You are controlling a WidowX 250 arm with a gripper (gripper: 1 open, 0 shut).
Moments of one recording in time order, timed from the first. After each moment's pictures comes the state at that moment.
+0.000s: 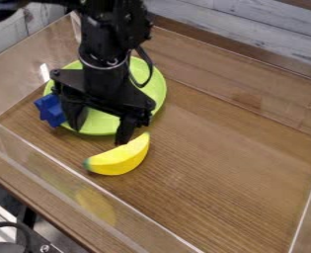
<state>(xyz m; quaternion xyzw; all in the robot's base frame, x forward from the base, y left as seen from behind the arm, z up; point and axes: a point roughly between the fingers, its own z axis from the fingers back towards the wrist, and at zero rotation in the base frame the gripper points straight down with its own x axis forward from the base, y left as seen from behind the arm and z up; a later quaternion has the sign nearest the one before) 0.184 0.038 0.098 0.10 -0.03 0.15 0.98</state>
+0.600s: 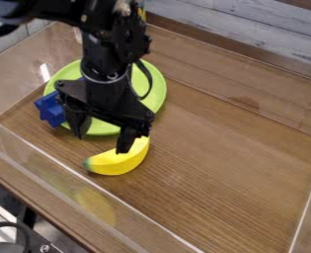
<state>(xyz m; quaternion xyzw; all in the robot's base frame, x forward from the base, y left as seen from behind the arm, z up) 0.185 0.040 0.083 0.10 -0.03 0.13 0.99</state>
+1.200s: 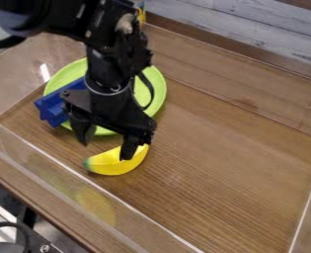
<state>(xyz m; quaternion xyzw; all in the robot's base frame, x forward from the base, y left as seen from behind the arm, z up) 0.188 0.040 0.067 0.10 -0.03 0.13 0.99</state>
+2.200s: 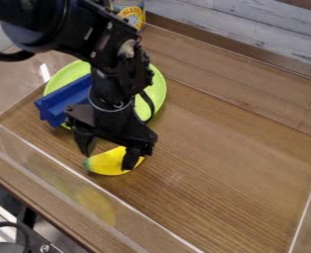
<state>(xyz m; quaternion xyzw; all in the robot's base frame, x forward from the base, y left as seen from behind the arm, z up) 0.188 0.040 0.050 0.10 -0.03 0.14 0.98</state>
